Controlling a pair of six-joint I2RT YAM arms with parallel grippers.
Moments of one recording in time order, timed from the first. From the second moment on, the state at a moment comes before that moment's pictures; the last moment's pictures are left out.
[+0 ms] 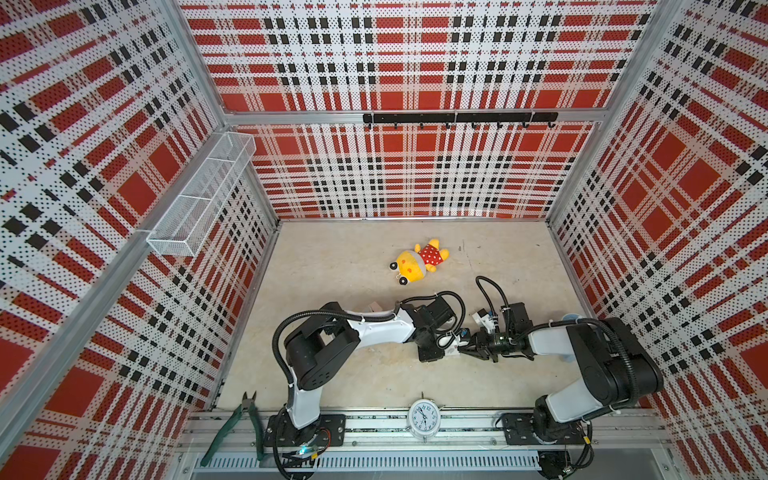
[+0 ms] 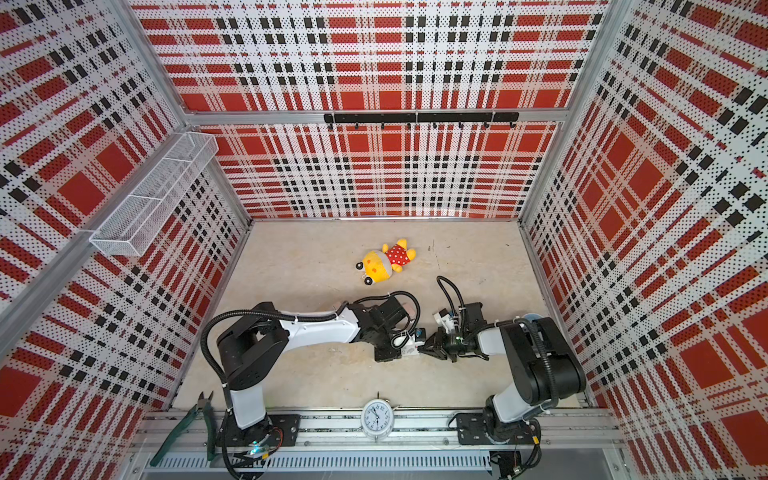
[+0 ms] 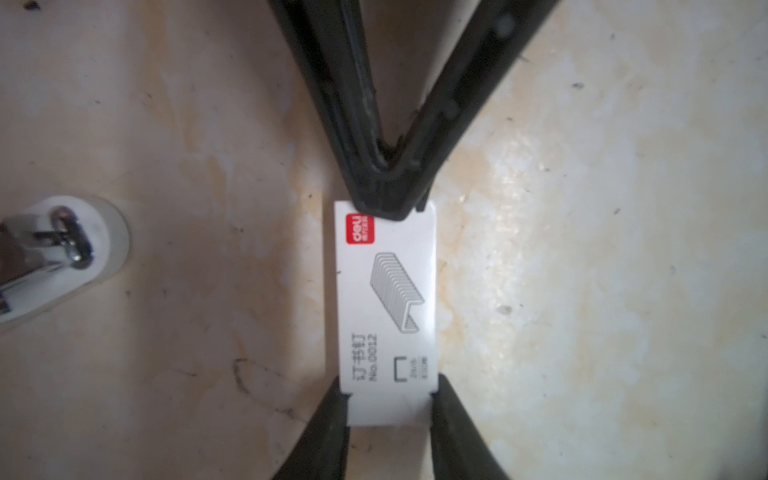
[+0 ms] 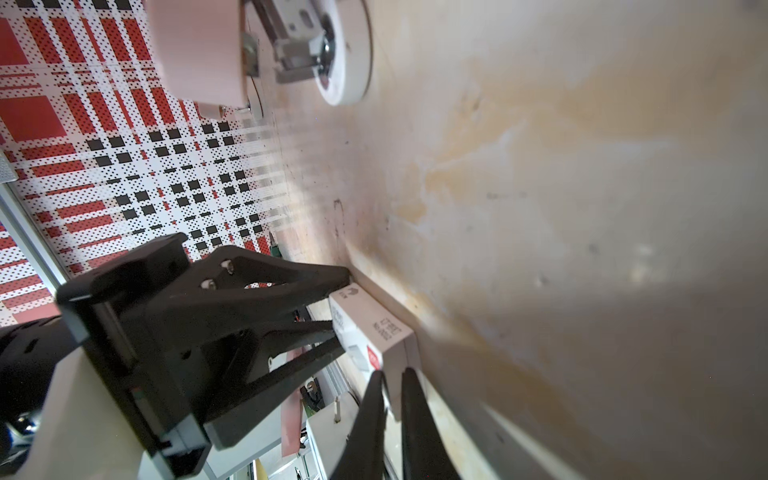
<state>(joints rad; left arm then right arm) -0.99 1.90 1.17 -0.48 0.20 0.52 0.20 1.56 0.39 0.03 -0.96 0.57</state>
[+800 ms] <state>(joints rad) -0.98 1.90 1.17 -0.48 0.21 0.52 0.20 1.56 0.38 0.07 -0.96 0.57</state>
